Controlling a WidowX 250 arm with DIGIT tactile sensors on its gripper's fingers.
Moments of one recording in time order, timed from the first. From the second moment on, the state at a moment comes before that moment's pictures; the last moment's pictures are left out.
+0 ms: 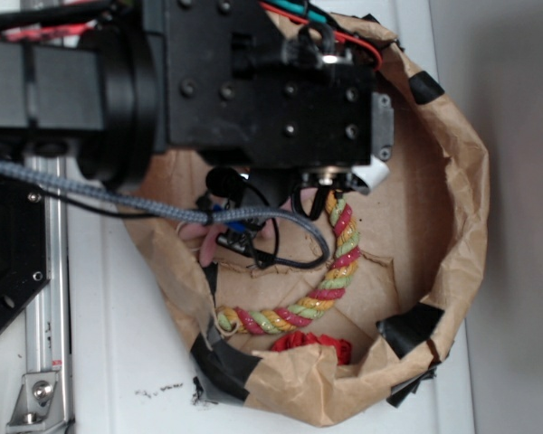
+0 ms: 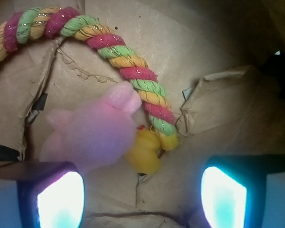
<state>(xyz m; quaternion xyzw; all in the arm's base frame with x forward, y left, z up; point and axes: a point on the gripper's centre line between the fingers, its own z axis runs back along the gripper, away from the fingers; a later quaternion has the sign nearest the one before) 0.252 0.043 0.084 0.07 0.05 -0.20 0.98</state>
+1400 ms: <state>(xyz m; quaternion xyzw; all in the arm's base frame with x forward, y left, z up) 0.224 0.050 0.046 0.10 -0.01 -0.37 0.92</state>
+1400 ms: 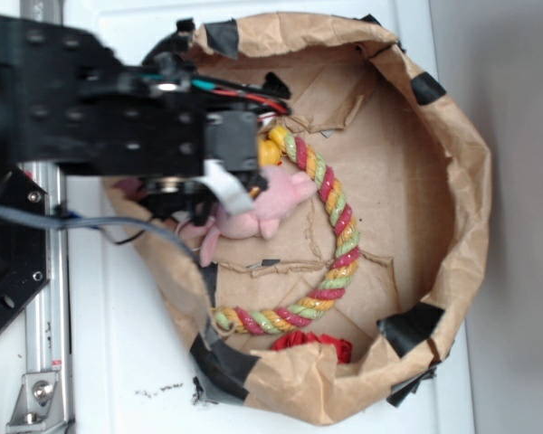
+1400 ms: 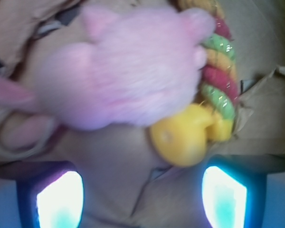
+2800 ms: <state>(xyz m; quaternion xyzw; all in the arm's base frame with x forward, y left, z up) 0.251 0.045 0.026 0.09 -0.02 -0.39 0.92</state>
